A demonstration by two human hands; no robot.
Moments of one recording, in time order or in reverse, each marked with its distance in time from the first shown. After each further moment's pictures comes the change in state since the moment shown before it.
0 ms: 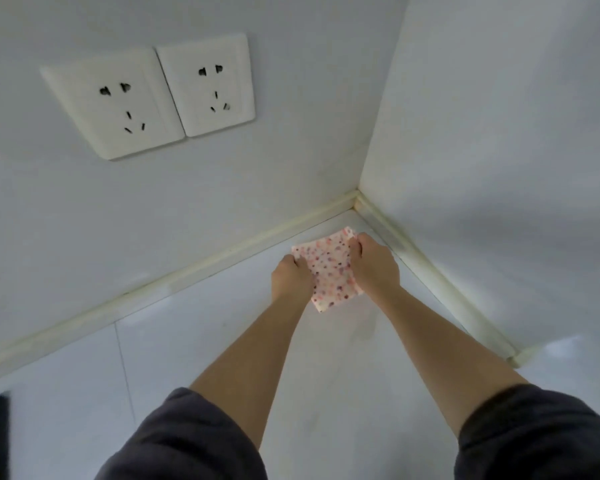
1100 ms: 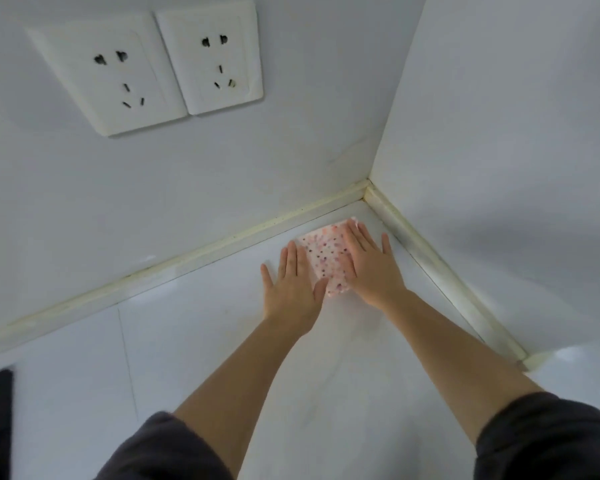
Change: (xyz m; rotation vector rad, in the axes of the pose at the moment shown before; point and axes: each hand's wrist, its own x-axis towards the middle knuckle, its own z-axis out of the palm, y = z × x) left_hand -0.012 -0.043 0.008 0.851 -0.069 0.375; right_hand 0.002 0.026 0.019 -0.339 -0.210 -0.411
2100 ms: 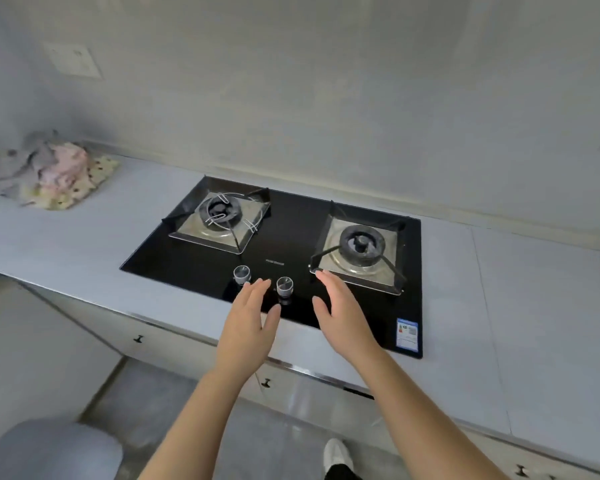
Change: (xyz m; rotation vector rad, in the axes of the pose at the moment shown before) left_hand -0.754 -0.323 -0.007 -0.576 0.708 -0.665; right_hand -0.493 -0.602 0.025 0.632 -0.232 -0.604
